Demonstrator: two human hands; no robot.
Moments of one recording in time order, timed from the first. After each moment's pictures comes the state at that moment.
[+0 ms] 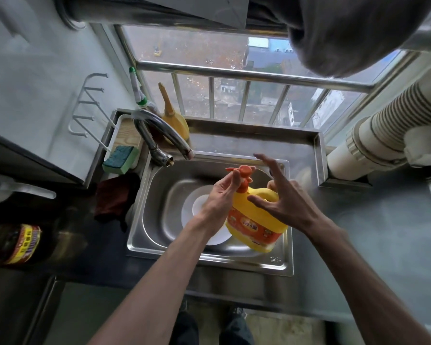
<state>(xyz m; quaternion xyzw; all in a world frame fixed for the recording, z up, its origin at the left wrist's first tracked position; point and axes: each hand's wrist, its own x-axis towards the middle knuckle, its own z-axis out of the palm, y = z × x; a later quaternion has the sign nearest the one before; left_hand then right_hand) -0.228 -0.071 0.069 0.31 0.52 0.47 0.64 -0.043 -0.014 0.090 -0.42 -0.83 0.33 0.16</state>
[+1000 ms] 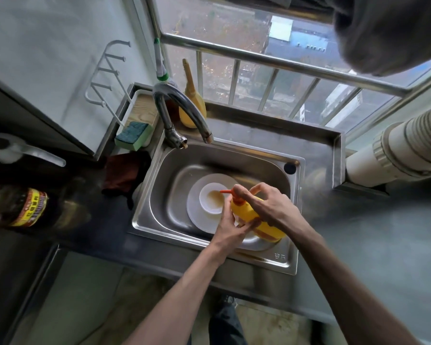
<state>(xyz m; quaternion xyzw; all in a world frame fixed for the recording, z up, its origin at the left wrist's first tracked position) -0.201 -0.141 -0.003 0.28 0.60 0.44 0.61 -0.099 -0.043 0.080 -0.59 -0.67 0.44 -0.07</state>
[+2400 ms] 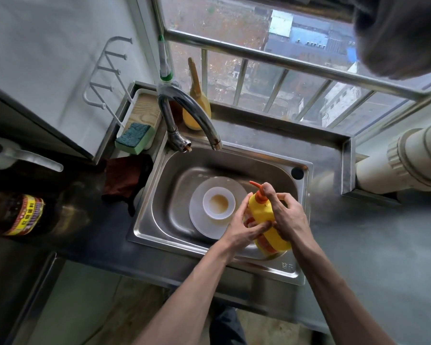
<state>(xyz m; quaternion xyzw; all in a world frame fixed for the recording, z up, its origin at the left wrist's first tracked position) -0.208 -0.113 -0.025 0.24 0.54 0.42 0.69 -0.095 -0.046 0.057 -0.70 -0.52 0.48 0.08</state>
